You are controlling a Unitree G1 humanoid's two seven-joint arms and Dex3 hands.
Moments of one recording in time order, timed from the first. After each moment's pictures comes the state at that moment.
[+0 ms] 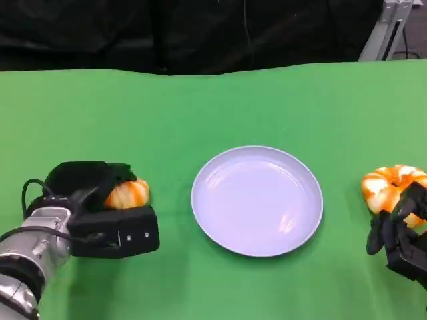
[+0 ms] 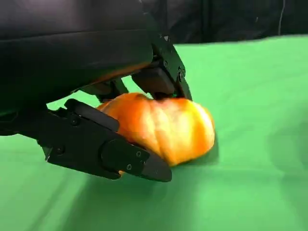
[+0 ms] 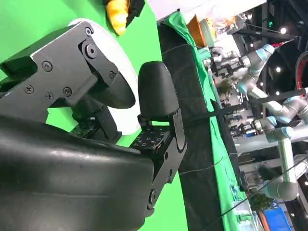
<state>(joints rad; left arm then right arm) -0.74 0.28 -0.51 1.24 0.73 -0.35 0.39 -0.08 0.00 -0.28 0.40 0.45 -0.23 0.53</state>
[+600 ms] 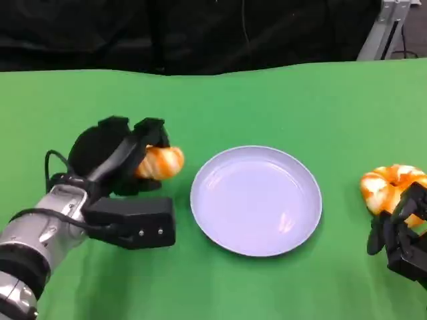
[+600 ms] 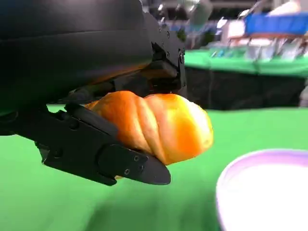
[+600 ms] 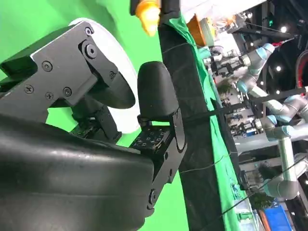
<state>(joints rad) -0.72 0.32 -0.51 0.96 0.76 -0.43 0.48 -0.07 0.00 -0.28 0.40 0.45 -0.22 0.52</state>
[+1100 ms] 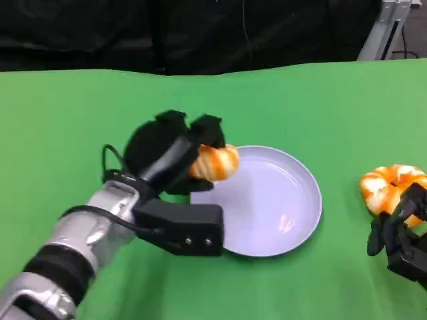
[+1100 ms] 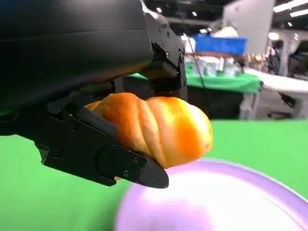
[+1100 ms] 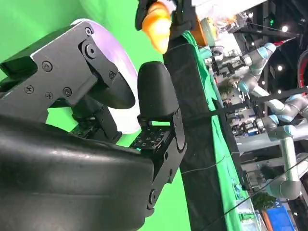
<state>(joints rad) -0.71 0.18 -0.55 0.84 0.79 -0.38 0.43 -0.07 -0.01 -0.28 0.39 0.45 -0.22 0.52</state>
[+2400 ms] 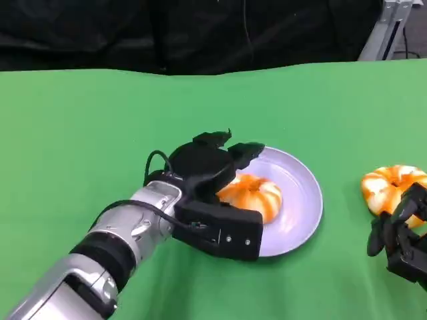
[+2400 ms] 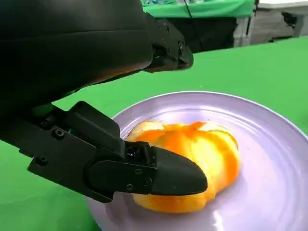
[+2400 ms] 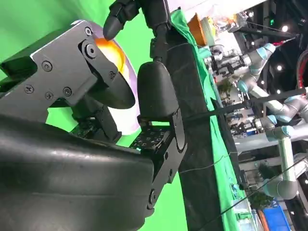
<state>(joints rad) -0.82 0.06 -0.64 1.01 0.78 -0.31 0.20 -0.05 0.00 -0.27 0.34 0.45 -0.21 0.50</state>
